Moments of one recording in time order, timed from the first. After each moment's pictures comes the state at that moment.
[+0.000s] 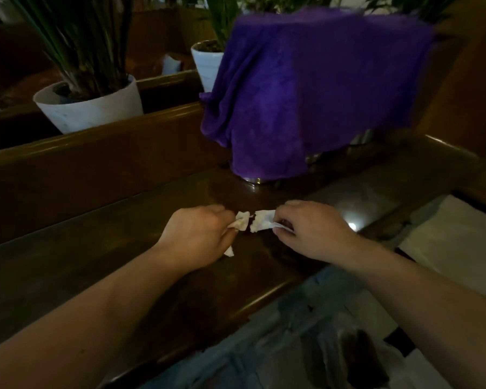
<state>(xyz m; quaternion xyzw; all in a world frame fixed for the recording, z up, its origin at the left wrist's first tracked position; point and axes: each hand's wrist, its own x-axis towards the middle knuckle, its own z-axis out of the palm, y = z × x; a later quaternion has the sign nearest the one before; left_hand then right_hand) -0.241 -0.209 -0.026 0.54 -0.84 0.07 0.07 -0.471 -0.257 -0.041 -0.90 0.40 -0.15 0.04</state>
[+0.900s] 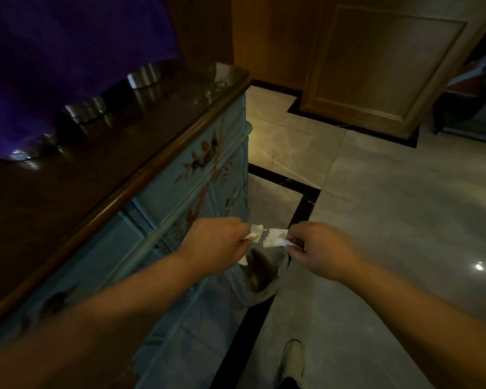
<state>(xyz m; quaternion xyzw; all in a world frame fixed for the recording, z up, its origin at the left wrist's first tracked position) -0.578 -0.138 -0.136 0.27 -0.96 -0.03 0.08 -0.794 -0.048 -0.155 -0.71 0.68 -0.12 0.15</state>
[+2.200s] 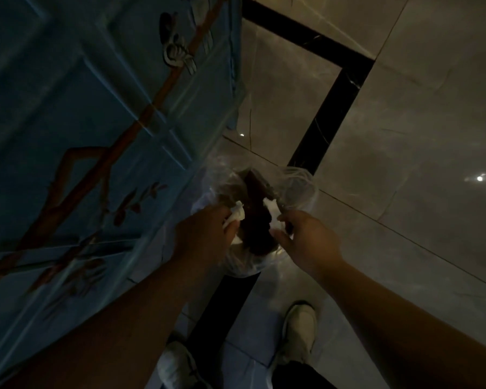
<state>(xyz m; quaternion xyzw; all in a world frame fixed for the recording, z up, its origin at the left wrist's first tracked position) -0.640 -0.243 -0.686 0.53 -0.80 -0.28 0.01 -0.830 -0.155 -0.704 -0.53 0.78 -0.12 0.32</state>
